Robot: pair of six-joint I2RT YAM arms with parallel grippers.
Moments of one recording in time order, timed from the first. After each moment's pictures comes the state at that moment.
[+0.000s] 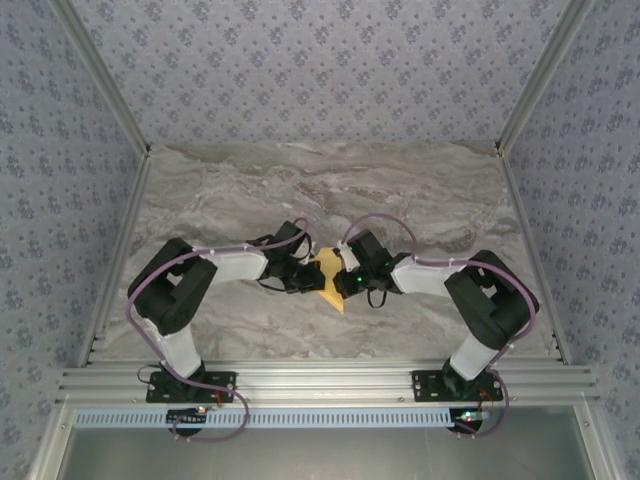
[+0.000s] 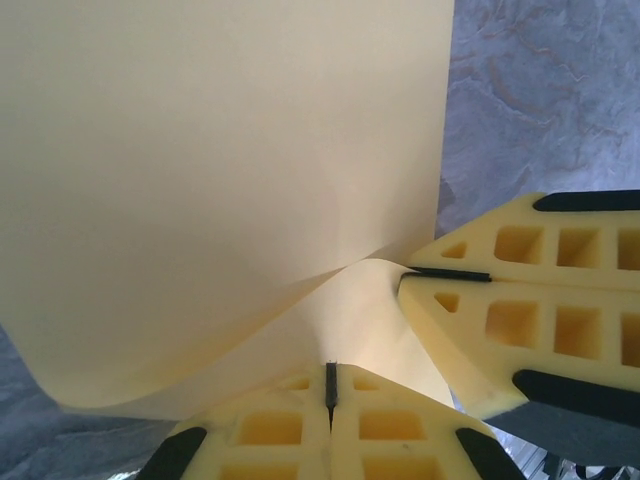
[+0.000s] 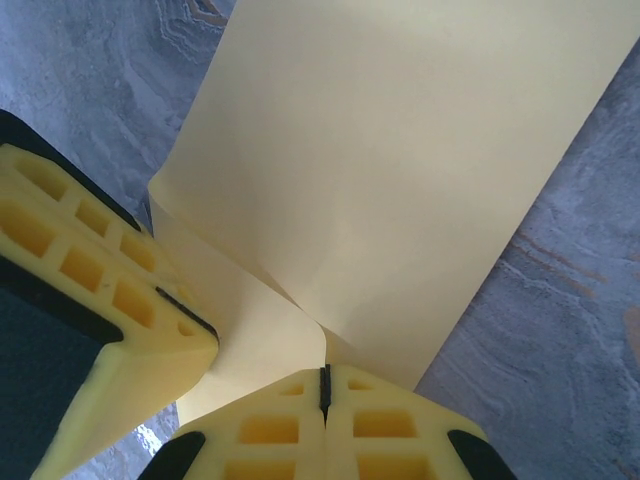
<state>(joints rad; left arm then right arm) -0.70 1.79 0.91 -0.19 0.52 -0.71 0.69 1.66 0.75 -0.08 -0.27 0.28</state>
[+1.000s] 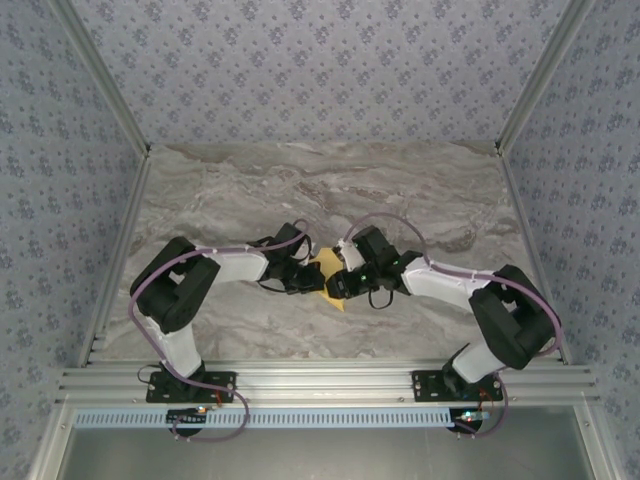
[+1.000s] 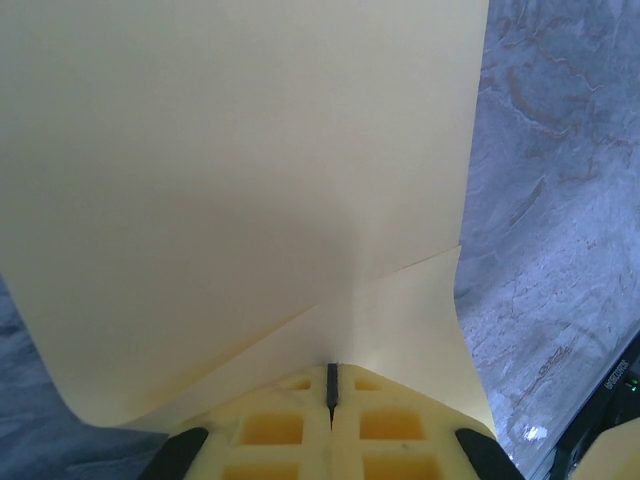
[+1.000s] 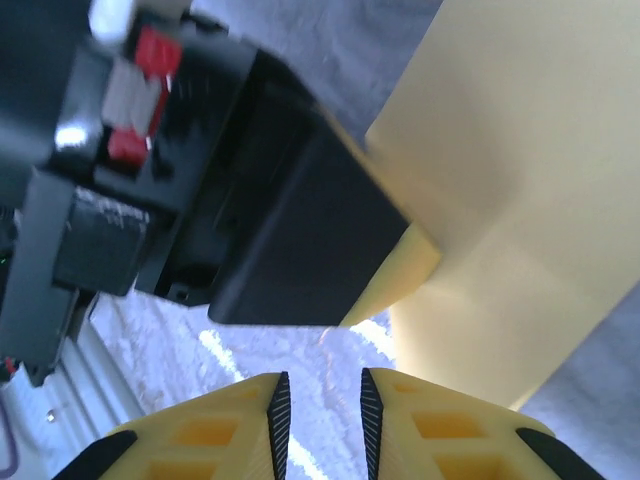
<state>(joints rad) -0.70 1.81 0.89 -0.16 0.51 -0.72 0.69 1.52 0.75 -0.19 -0.51 0.38</state>
